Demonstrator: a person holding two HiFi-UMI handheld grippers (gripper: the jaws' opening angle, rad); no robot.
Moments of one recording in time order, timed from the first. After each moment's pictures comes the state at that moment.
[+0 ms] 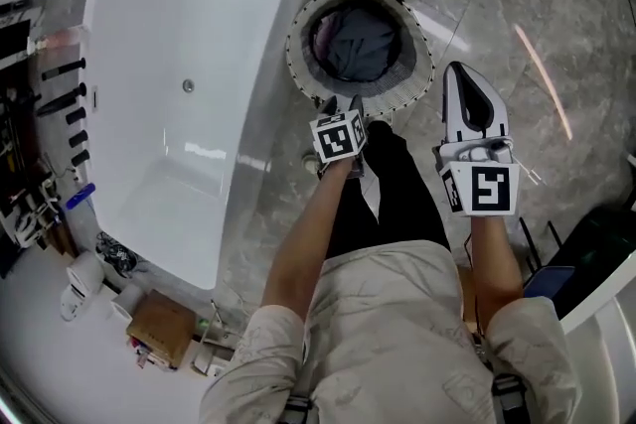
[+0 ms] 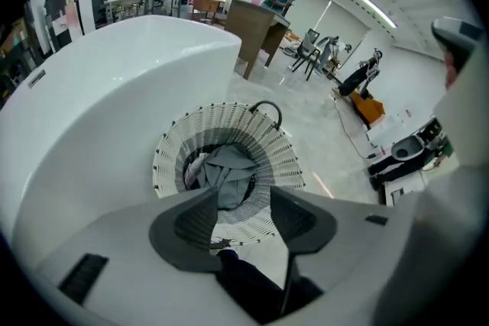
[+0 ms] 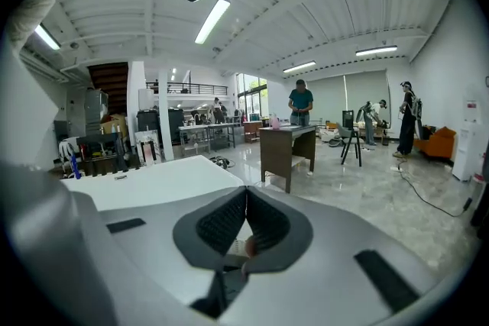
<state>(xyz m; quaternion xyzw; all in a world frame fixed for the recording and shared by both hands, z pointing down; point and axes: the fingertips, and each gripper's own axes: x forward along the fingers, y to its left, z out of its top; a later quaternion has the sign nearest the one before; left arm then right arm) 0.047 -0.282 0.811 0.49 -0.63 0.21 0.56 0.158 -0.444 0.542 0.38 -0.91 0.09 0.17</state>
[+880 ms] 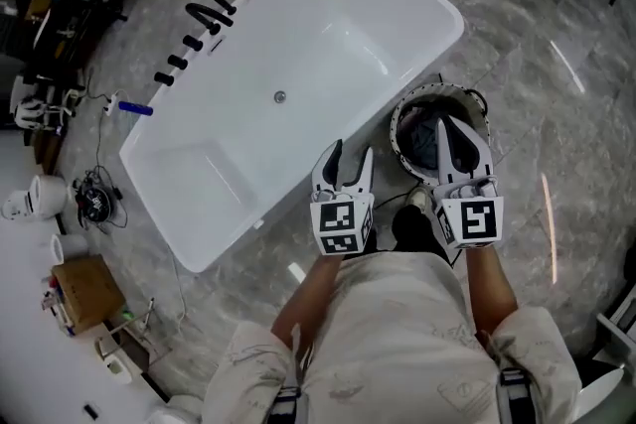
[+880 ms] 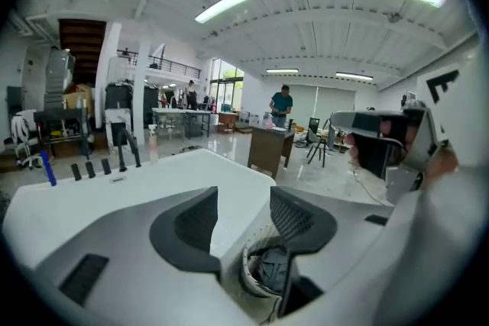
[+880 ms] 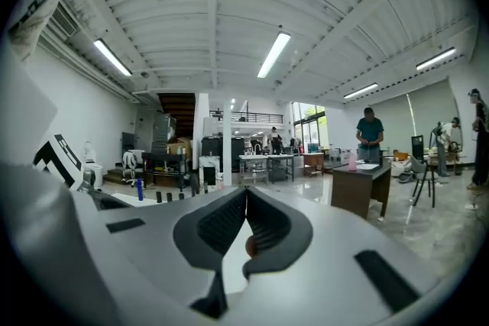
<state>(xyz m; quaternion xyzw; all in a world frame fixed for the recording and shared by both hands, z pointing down) -0.116 -0.127 0.447 0.50 -0.83 0.07 0.24 -0.036 -0.256 0.362 0.18 -0.98 0.01 0.07</state>
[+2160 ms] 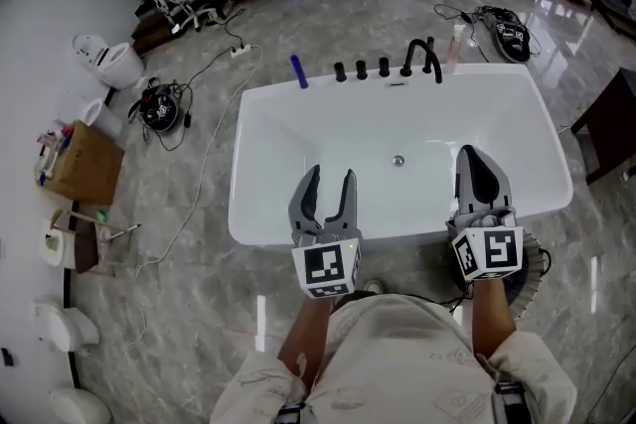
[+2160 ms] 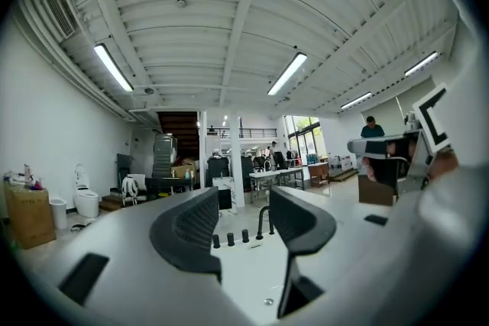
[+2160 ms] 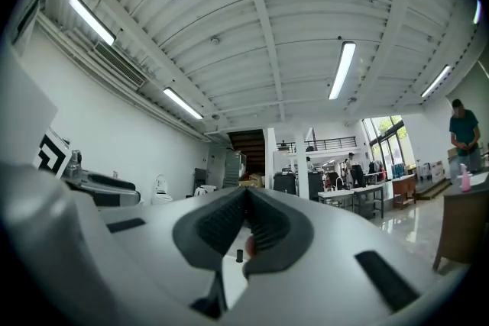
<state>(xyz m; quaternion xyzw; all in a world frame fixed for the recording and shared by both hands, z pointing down) -0.270 0.271 0.238 0.18 -0.98 0.04 0.00 -0.253 0.057 0.208 -0.10 -0.99 -0.01 -0.07</state>
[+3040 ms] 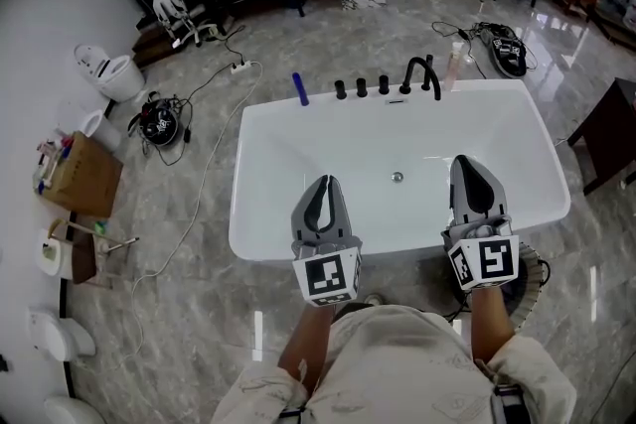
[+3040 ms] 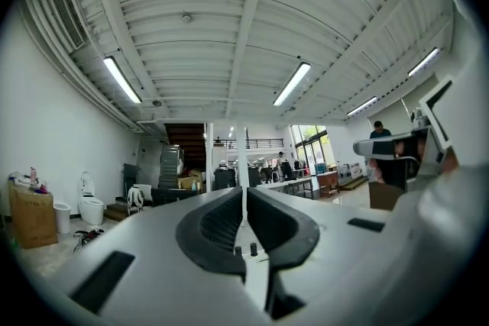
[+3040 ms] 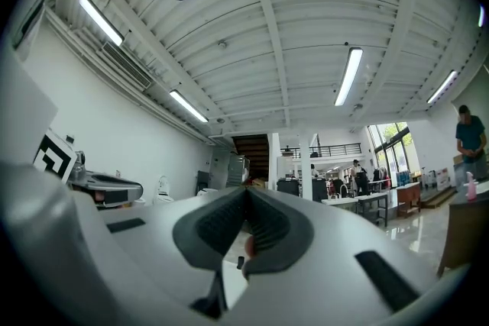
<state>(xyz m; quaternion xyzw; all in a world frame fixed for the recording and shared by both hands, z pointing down) -0.274 0.286 0.217 0.16 -0.99 0.03 -0.05 -0.252 0.077 0.187 -0.11 -0.99 -0.03 -0.10</state>
